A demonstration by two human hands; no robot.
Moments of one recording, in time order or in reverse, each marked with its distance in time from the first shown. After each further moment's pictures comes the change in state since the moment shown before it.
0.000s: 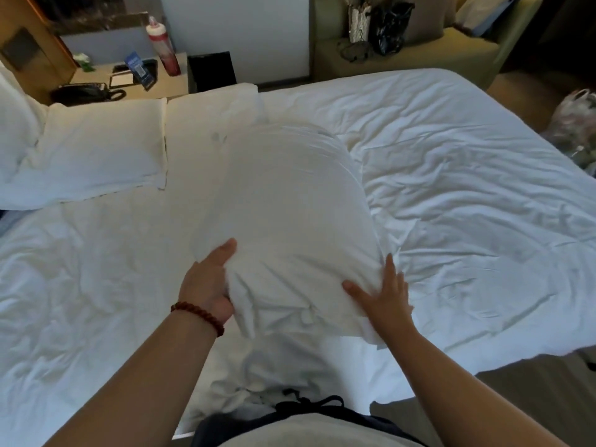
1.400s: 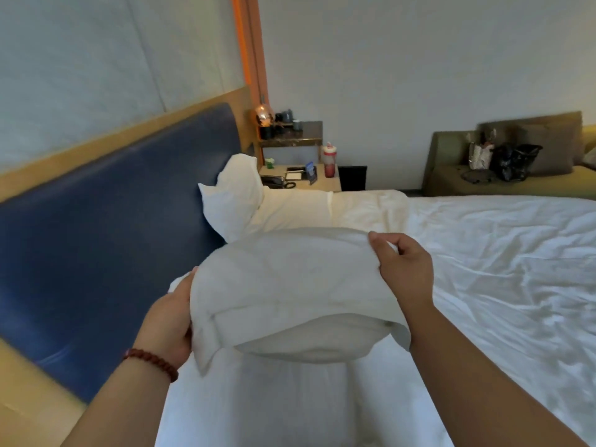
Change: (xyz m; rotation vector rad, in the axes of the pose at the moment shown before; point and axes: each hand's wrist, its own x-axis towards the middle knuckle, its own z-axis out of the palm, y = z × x) left_hand -0.174 0.274 -0.354 0.191 0.355 0.441; right_hand -0.242 -0.336 0.206 0.536 0.058 -0.619
